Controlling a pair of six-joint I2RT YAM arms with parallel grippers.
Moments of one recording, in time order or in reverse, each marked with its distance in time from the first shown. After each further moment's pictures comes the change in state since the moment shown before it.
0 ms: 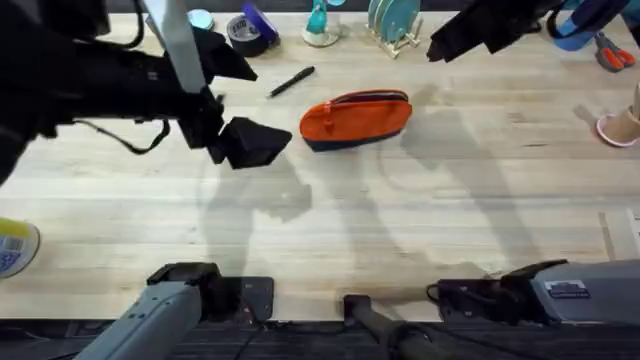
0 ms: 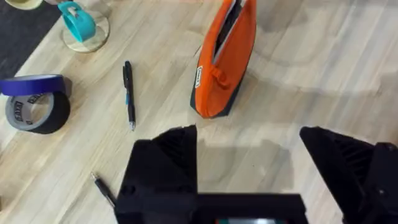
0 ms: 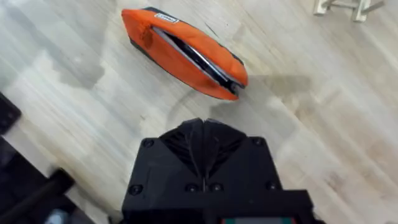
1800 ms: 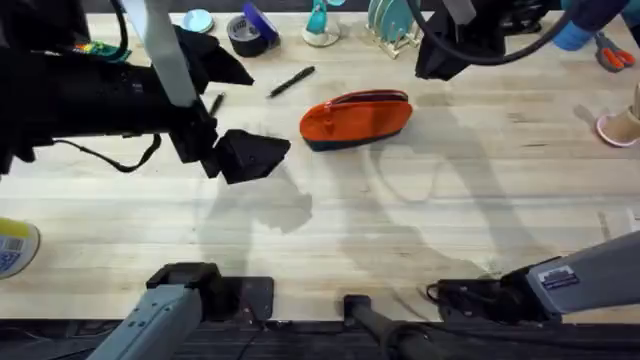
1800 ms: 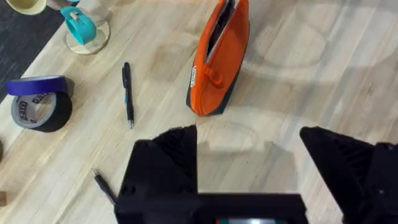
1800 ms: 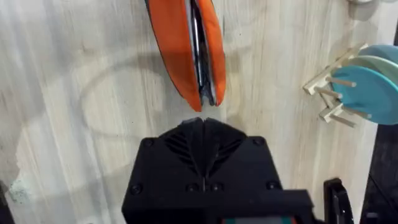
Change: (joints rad) left arm 0.000 -0.081 0.000 -0.051 -0.003 0.000; right arm -0.006 0.159 0.002 0.011 0.012 -0.798
